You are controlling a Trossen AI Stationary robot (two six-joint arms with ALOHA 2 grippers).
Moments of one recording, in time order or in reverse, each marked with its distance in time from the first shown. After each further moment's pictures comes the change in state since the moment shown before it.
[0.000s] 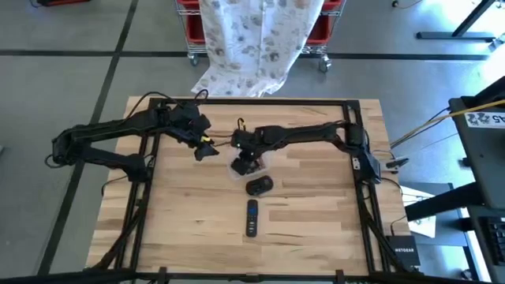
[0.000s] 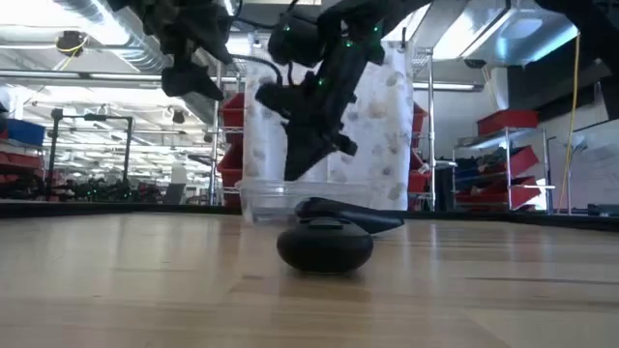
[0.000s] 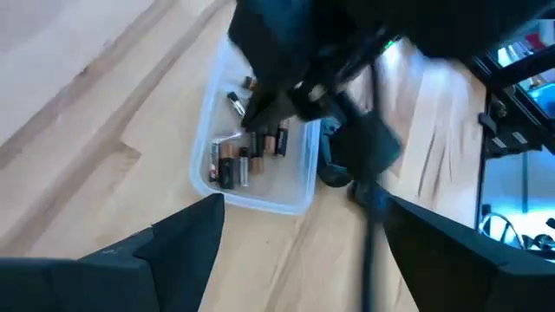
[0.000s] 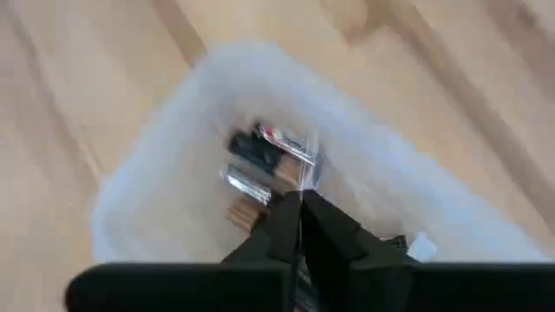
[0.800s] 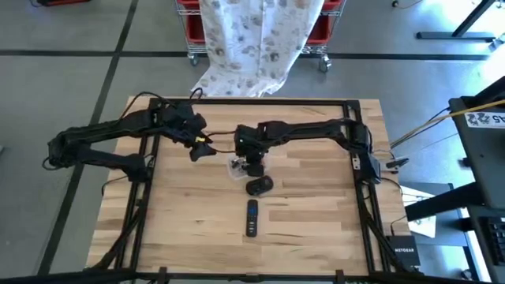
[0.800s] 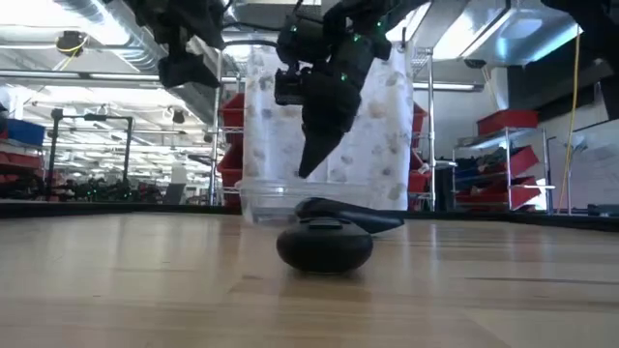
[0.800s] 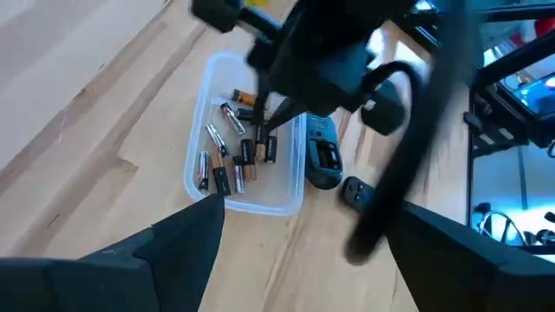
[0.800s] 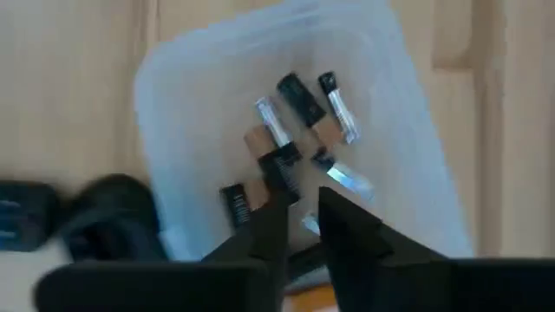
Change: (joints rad) left arm -0.003 -0.061 0.000 -0.013 0.009 0.025; right arm -0.021 -0.007 0.002 -0.084 -0.113 -0.715
